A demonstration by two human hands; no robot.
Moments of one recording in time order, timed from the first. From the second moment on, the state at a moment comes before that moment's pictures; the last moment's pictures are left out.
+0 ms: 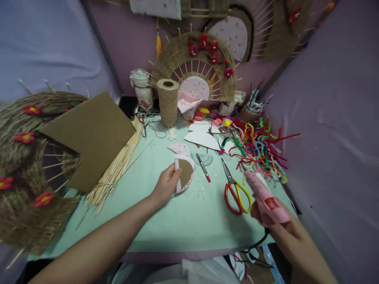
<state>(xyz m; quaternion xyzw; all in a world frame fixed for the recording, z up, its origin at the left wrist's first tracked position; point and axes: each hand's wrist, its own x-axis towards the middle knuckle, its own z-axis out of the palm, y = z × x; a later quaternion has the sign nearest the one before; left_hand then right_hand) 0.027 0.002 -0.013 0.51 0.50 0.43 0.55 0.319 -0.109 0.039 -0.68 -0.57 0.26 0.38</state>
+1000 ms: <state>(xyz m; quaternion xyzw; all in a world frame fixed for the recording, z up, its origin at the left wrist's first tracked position) 0.021 -0.010 -0.009 0.78 0.39 0.42 0.26 0.205 -0.089 0.014 -0.65 -0.51 0.42 0.36</state>
